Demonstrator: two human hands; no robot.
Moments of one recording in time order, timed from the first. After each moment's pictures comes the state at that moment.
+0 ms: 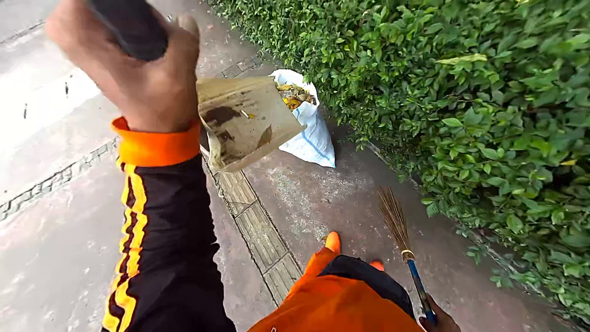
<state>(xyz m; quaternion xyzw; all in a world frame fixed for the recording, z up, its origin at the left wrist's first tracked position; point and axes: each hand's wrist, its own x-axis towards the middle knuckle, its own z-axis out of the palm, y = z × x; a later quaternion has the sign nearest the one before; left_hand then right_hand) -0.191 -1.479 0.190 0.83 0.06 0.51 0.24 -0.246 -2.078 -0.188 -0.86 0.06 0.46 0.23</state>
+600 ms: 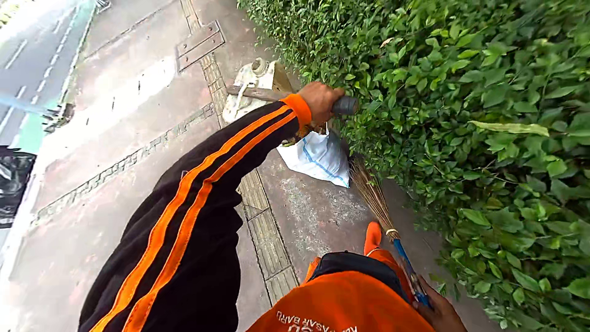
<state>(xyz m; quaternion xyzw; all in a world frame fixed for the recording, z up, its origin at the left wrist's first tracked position) 0.171 -1.449 0.078 0.99 0.00 -0.13 -0.04 0.042 -1.974 -0.145 -0.77 -0.12 0.52 0.35</state>
